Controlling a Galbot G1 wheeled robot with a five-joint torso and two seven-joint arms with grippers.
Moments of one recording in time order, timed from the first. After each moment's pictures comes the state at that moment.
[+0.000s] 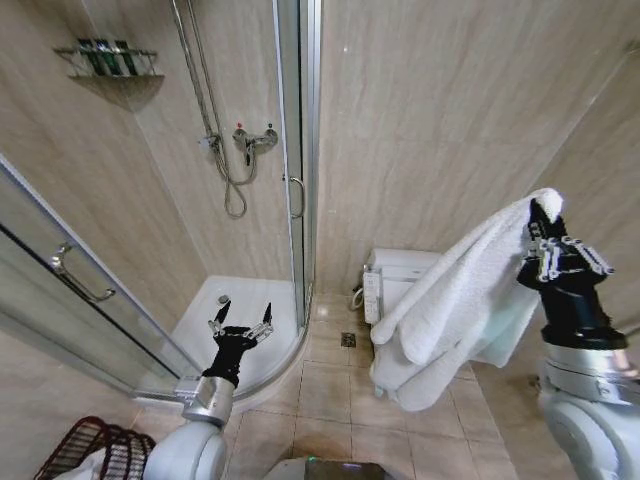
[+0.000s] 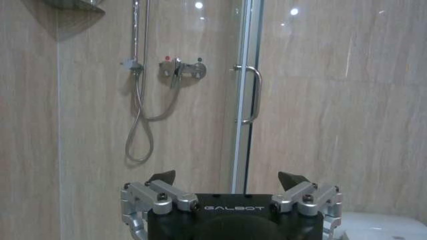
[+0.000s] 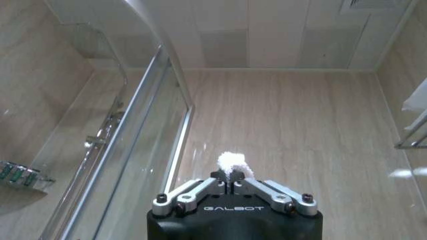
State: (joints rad) left arm 1.79 -1.55 -0.53 -2.43 -0.07 0.14 0.05; right arm -1.60 1.10 0.99 2.50 0.54 0.26 0.00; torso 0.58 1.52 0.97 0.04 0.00
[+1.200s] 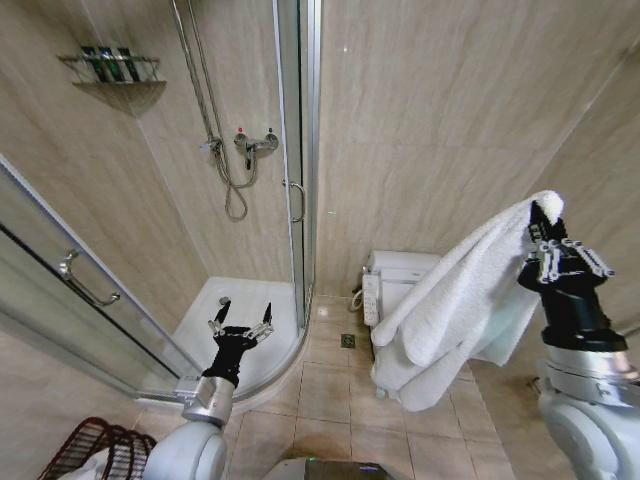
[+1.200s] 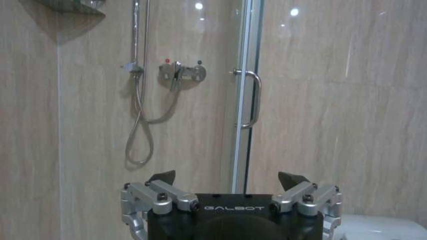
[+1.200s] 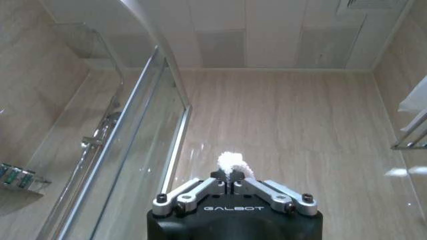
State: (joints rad) left arm 1.79 -1.55 -0.53 -2.43 -0.07 0.14 0.05; right arm -1.62 1.11 1.00 2.50 0.54 0.27 0.00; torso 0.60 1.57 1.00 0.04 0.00
